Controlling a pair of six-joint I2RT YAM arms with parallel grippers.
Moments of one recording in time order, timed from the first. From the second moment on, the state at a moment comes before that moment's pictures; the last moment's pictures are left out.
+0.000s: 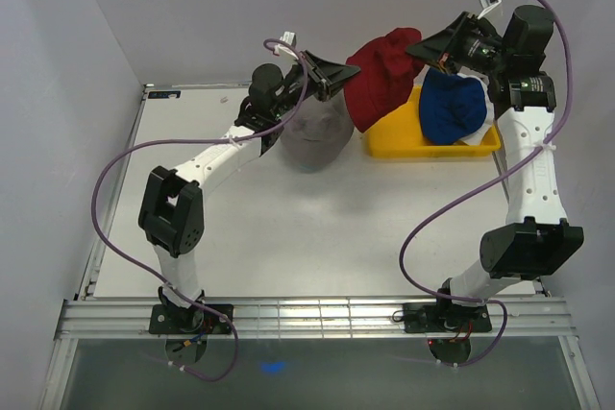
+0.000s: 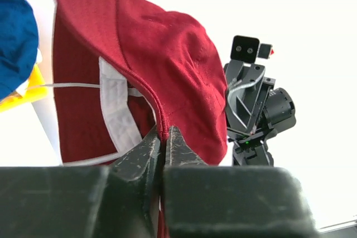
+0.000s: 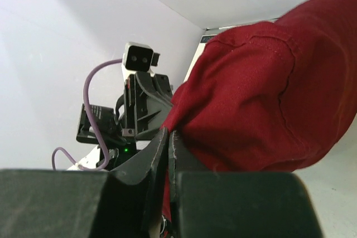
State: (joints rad) left arm -0.57 1.84 1.54 0.55 0.40 -1.45; right arm -0.02 1.56 1.85 -0.39 -0.87 0.80
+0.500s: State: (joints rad) left arm -0.48 2.00 1.65 0.52 0.54 -1.37; right arm 0.09 1.74 1.90 -0.41 -0.84 0.74
